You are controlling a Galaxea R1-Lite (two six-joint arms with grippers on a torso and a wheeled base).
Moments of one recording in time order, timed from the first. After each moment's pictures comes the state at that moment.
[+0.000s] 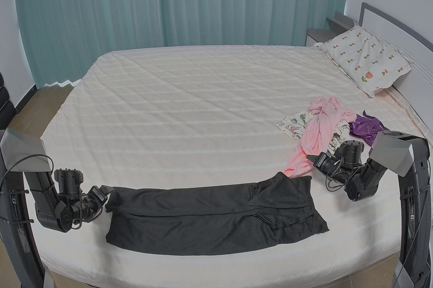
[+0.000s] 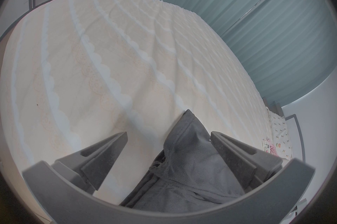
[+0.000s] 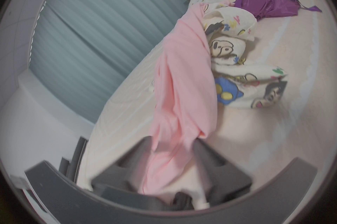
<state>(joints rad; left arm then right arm) 0.13 2.30 -0.44 -1.14 -0.08 -0.80 0.04 2.58 -1.04 -1.15 0.22 0.68</state>
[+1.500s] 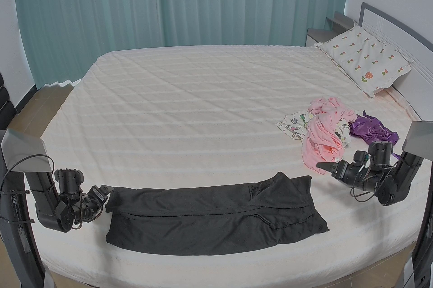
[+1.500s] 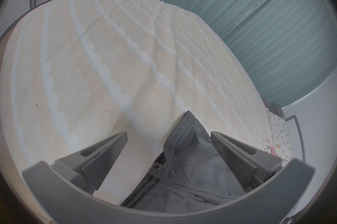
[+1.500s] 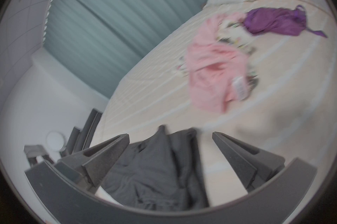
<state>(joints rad) 0.13 2.31 -0.45 -1.15 -0.07 -0.80 -0.04 2.25 -0.64 -1.11 0.47 0.48</state>
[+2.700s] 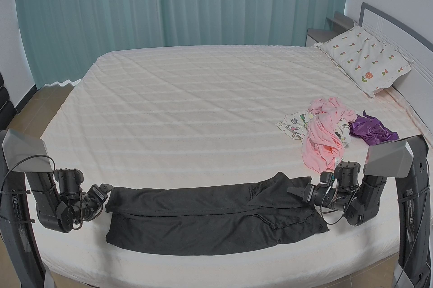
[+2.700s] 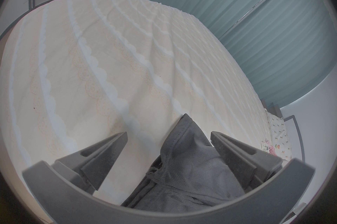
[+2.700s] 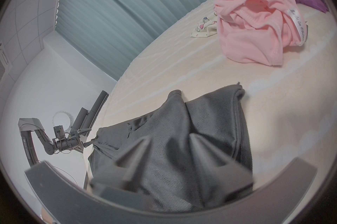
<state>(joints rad) 0.13 2.32 -0.45 -1.18 -0.07 -0.80 0.14 2.54 -0.71 -1.33 0.48 0.47</state>
